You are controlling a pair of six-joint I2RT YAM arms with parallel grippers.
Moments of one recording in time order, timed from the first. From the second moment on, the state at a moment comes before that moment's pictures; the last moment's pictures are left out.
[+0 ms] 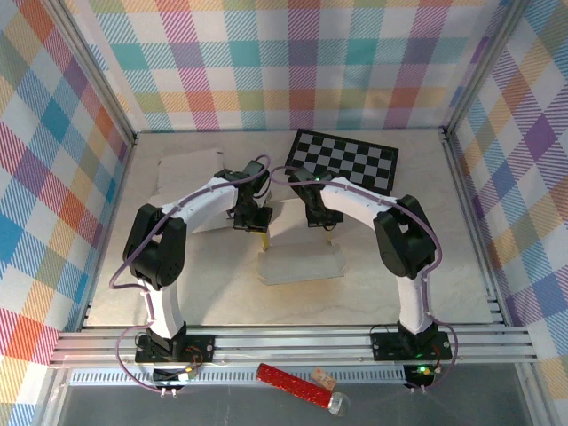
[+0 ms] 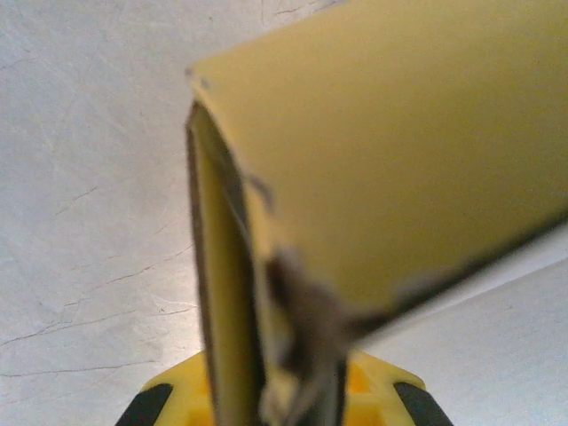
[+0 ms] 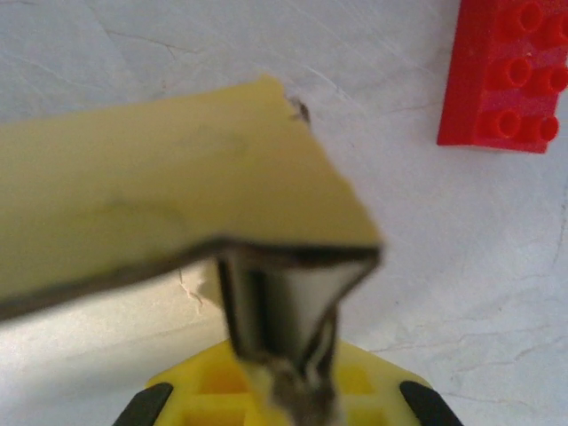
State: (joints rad) left arm -0.51 1.88 1.42 -0.93 0.17 -0.34; right arm 0.66 2.02 1.55 -1.00 0.37 0.63
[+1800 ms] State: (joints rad) left arm -0.68 1.85 1.28 -0.70 -0.25 -0.78; right arm 0.65 1.99 1.49 -0.97 0.28 0.68
